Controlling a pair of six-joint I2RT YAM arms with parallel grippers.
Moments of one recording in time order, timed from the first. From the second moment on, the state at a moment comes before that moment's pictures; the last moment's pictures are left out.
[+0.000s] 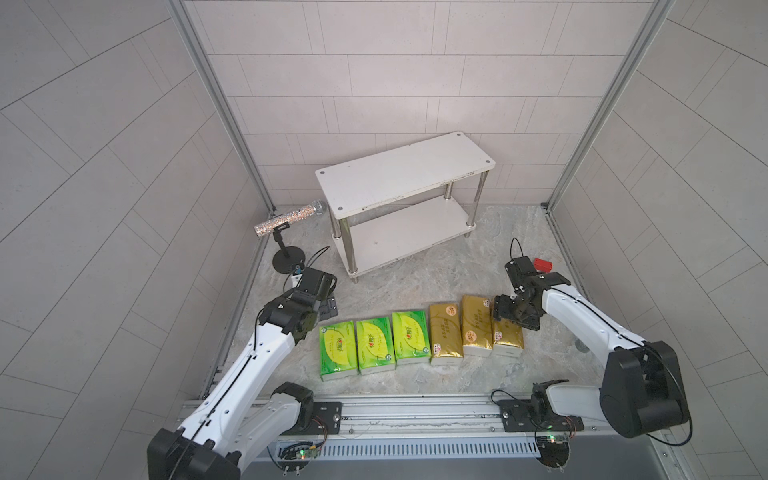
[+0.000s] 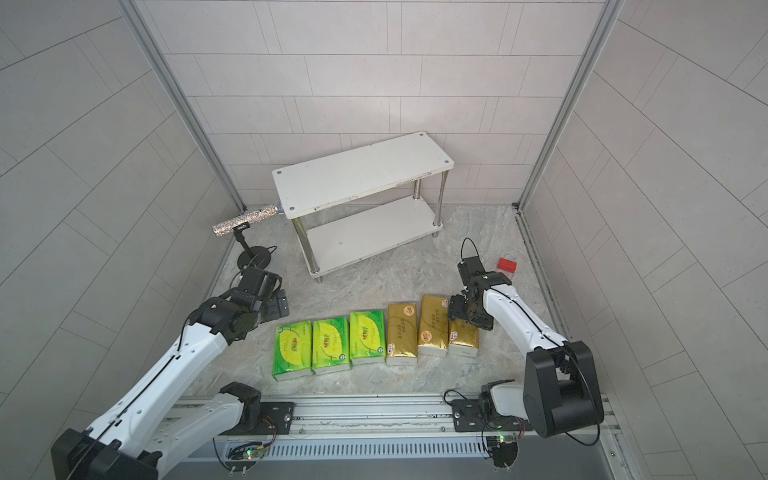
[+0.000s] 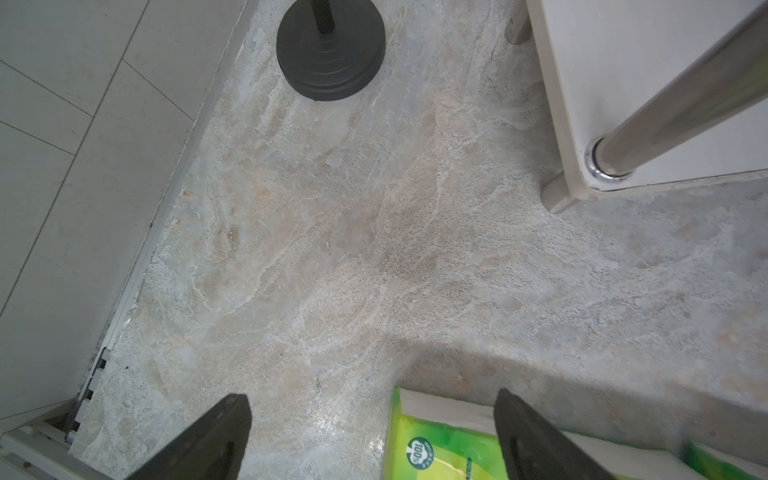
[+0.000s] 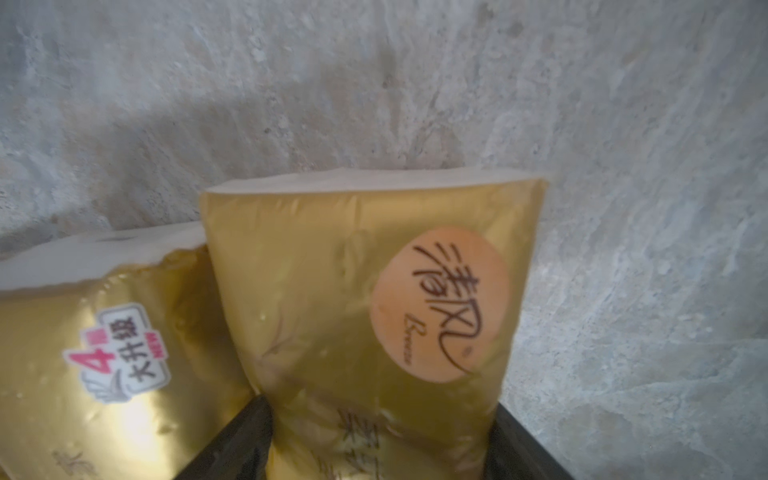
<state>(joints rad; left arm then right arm) -0.32 0.96 0.82 -0.94 -0.41 -0.53 0.13 1.34 0.88 -0.95 0.02 0.44</state>
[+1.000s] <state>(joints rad) -0.32 0.96 0.89 -1.02 -0.40 -0.52 0.02 1.82 1.34 -0.65 -0.17 -0.12</state>
